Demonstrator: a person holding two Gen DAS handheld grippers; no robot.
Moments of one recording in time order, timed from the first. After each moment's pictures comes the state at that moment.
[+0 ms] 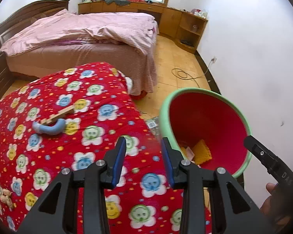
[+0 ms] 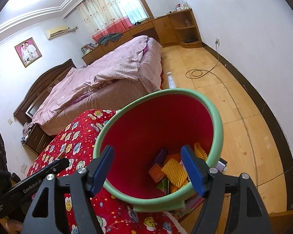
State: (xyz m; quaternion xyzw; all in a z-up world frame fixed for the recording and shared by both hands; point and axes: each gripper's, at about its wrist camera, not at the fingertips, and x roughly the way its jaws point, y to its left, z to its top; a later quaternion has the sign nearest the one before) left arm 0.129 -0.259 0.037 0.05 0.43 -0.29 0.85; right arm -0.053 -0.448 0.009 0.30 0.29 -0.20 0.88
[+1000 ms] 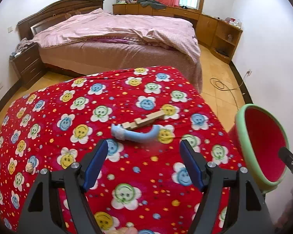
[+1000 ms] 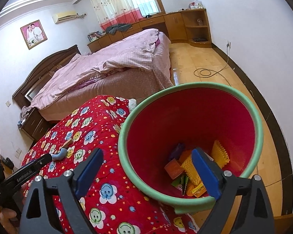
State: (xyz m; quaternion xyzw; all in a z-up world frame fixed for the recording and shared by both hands) left arm 0.196 -0.155 0.022 0.05 0.42 -0.17 0.89; right arm 0.006 -0.388 0.014 0.26 0.33 -0.19 0.89
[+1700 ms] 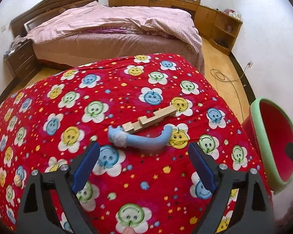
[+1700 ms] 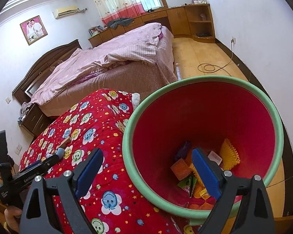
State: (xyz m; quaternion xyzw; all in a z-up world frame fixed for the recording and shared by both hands) left arm 0.228 -0.167 -0.014 0.07 0.45 -0.18 0.87; right arm 0.034 -0.389 0.000 0.26 0.34 -0.18 0.88
